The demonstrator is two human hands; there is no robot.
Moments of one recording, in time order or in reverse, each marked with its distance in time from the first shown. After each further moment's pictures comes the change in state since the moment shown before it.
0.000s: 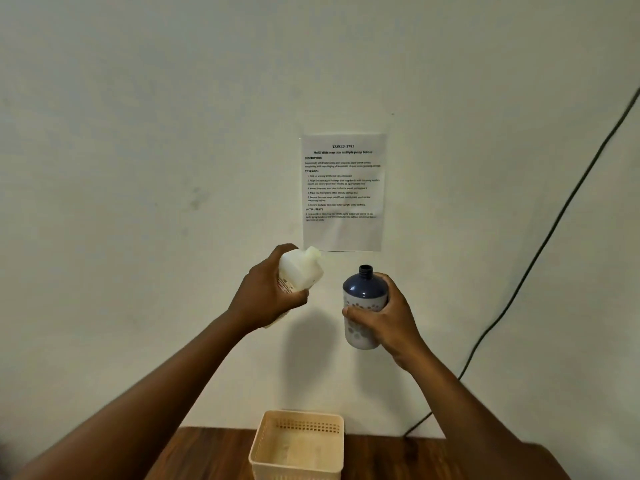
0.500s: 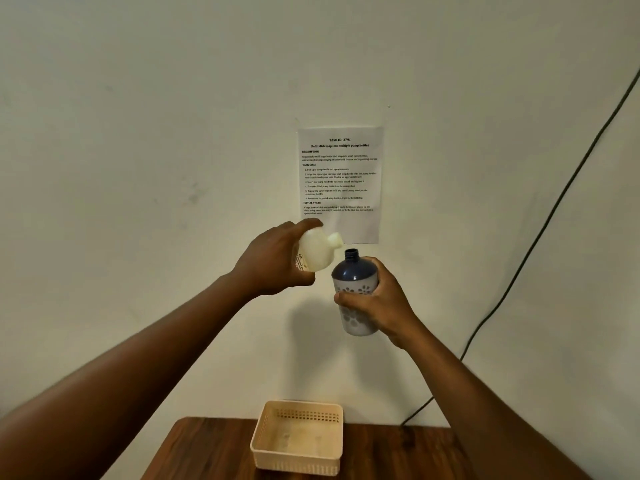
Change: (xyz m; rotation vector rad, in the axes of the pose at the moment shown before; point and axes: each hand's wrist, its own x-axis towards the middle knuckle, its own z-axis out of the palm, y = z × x) left_hand 0.025 0.051 -0.023 0.350 -0.120 0.211; right_hand 0.003 -0.025 -0.001 -0.032 -0.107 -0.020
